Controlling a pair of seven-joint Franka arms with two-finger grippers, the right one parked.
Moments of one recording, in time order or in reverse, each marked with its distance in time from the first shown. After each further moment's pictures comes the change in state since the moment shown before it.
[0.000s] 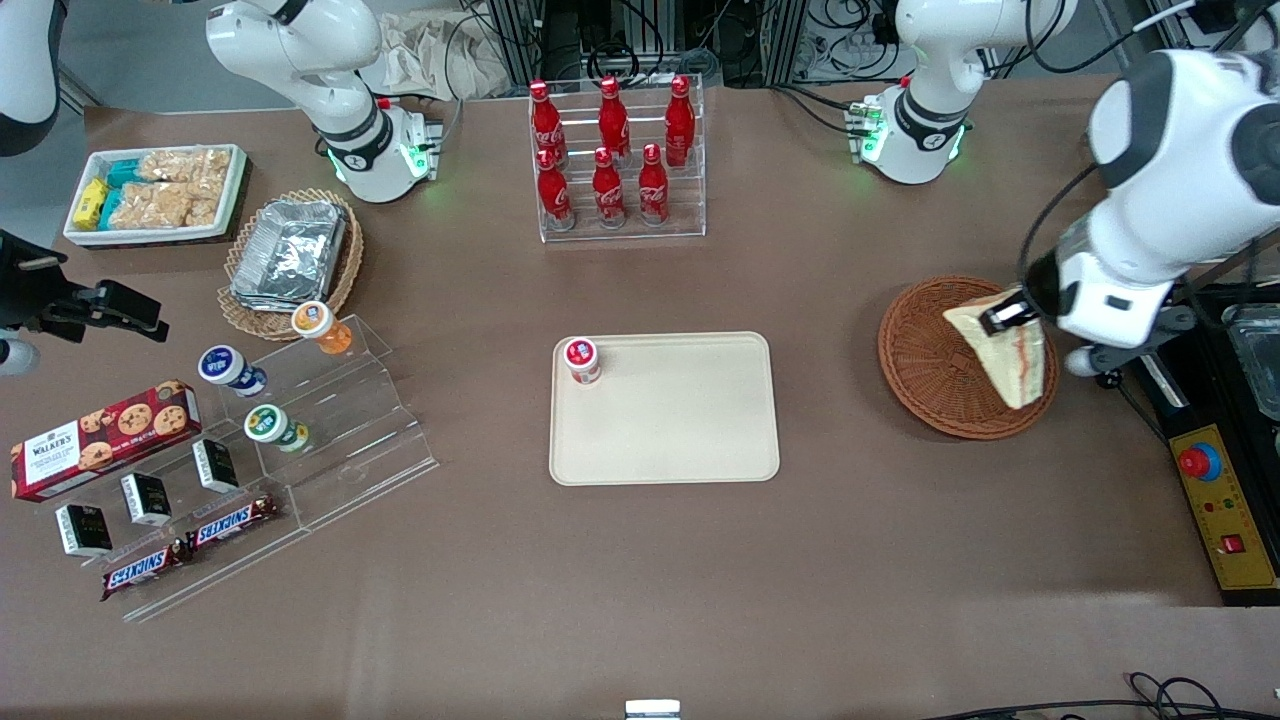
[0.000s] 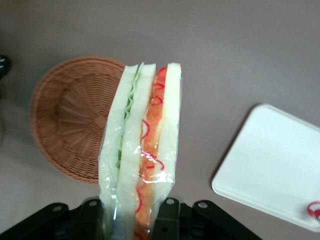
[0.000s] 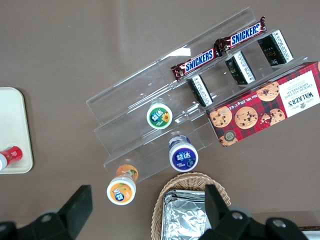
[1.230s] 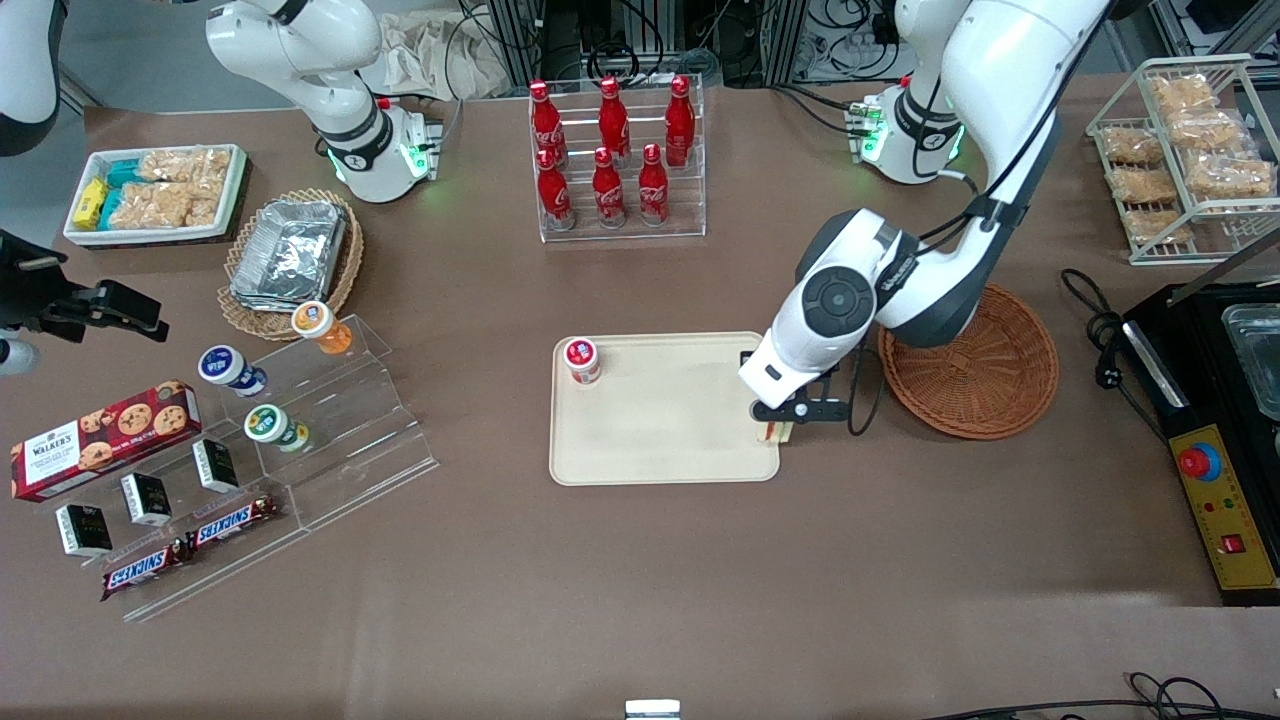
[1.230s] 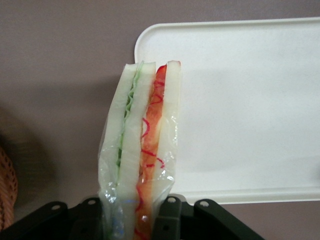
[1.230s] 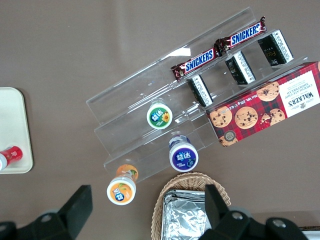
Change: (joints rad) arm -0.151 0.478 -0.257 0.088 0.215 0.295 -0.060
